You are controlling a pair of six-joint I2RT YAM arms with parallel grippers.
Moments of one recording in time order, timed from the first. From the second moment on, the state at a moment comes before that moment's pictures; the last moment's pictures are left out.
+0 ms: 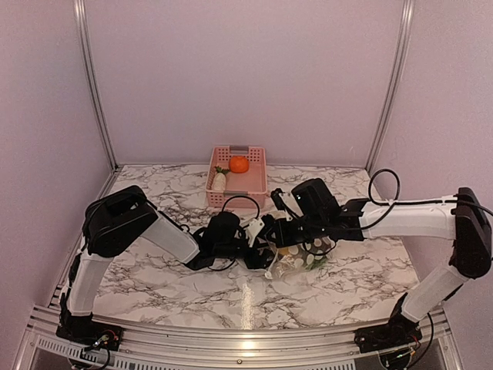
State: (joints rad) left arm -0.95 2.27 1.17 0.73 0.35 -0.08; right arm 0.84 1.54 0.95 -0.17 -0.14 0.49
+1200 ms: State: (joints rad) left arm -1.01 1.96 1.10 0.33 0.04 0.03; right arm 0.80 1.45 0.87 -0.12 -0.09 0.50
